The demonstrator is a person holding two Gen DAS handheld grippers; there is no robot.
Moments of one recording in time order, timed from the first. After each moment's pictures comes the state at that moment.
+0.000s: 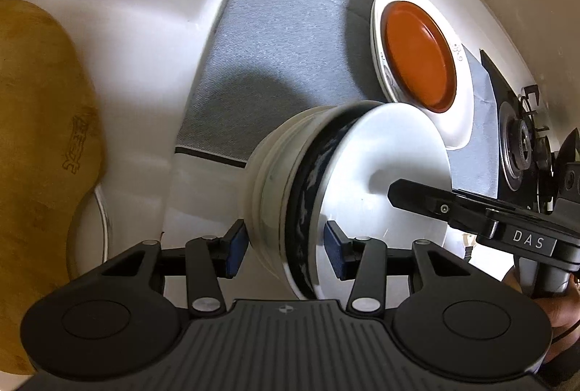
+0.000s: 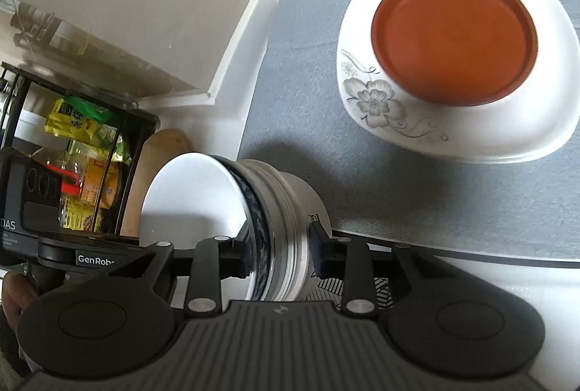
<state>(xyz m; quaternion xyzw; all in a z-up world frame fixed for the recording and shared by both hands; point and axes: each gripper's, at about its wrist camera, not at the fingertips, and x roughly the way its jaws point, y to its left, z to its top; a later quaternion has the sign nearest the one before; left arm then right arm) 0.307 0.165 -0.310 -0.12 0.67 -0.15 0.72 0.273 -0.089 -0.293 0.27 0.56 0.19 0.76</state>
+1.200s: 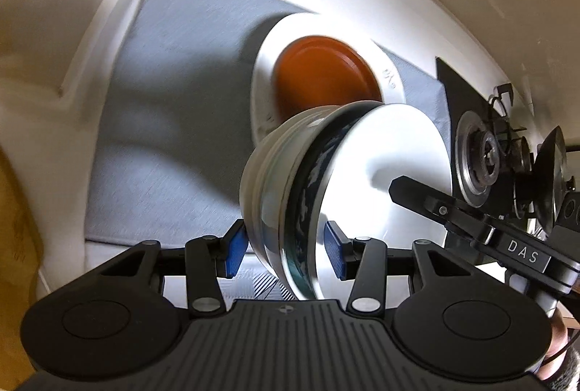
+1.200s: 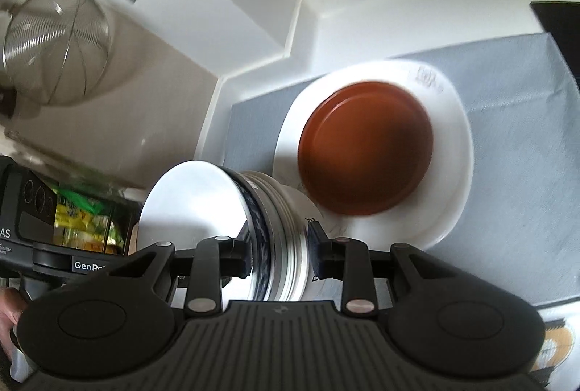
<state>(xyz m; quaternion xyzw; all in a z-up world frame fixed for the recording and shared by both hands) 0.368 0.079 -0.255 -0.11 0.67 -0.19 0.71 0.300 -0.178 -0.236 0.31 0.50 0.11 0.80</state>
